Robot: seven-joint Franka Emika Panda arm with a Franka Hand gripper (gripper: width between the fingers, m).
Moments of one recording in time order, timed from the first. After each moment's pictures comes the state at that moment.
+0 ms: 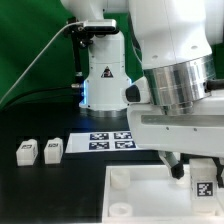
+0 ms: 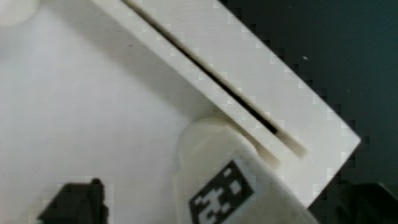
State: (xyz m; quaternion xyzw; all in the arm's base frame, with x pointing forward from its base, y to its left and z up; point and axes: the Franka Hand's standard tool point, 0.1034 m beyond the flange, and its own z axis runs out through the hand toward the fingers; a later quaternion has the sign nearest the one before) arm 0.611 0.109 0.062 -0.91 0.39 -0.01 0.11
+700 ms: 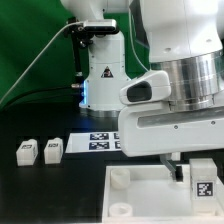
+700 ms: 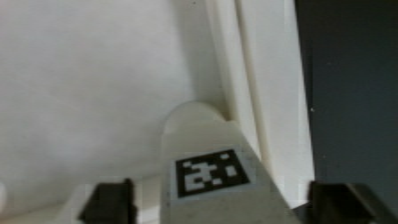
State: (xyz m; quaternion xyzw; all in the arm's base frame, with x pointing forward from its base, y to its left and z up) arm 0.616 0.111 0.069 -0.99 0.12 -0.03 0.08
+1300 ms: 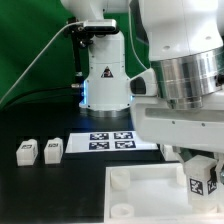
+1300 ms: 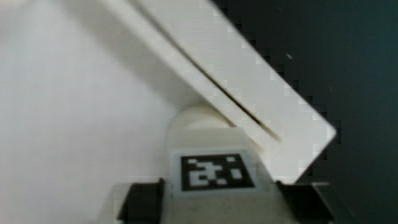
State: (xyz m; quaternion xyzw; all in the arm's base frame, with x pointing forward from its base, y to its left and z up) arm 0.621 0.114 0.074 -0.86 0.50 0.01 0.10
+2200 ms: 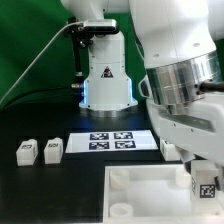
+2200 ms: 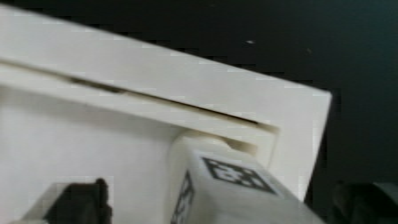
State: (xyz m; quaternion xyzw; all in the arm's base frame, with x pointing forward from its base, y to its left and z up) arm 0.615 0.119 0.067 -0.85 0.52 0.02 0.12
